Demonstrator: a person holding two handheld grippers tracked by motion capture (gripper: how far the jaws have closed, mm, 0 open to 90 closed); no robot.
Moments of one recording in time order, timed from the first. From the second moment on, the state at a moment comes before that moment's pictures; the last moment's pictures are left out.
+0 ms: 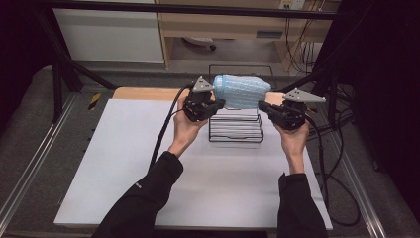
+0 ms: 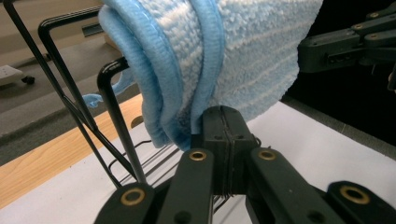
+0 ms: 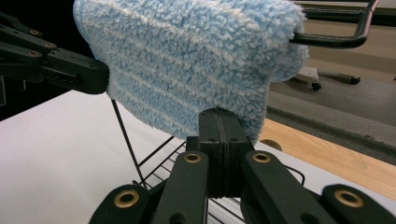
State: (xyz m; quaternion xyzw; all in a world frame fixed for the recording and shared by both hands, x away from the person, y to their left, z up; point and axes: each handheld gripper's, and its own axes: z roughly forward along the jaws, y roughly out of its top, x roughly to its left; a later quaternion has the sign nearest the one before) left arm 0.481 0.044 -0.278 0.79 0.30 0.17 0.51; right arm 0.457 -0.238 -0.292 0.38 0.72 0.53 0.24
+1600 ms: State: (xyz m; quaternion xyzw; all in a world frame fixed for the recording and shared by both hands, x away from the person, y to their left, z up) left arm 0.411 0.174 -0.306 0.79 0.32 0.19 0.49; right arm 0.395 -0.227 -0.285 0.33 0.73 0.56 0.21
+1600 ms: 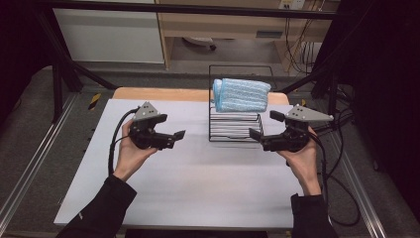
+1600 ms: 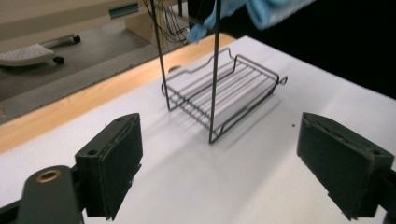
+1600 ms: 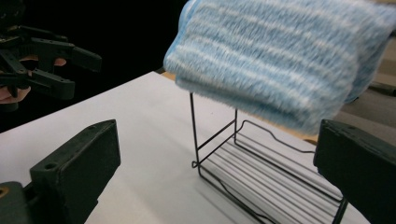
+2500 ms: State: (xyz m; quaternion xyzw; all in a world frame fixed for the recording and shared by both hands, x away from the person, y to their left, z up) left arm 0.365 0.247 -0.420 0.81 0.37 0.17 0.43; right arm 0.376 -0.238 -0.417 0.37 0.77 0.50 0.13
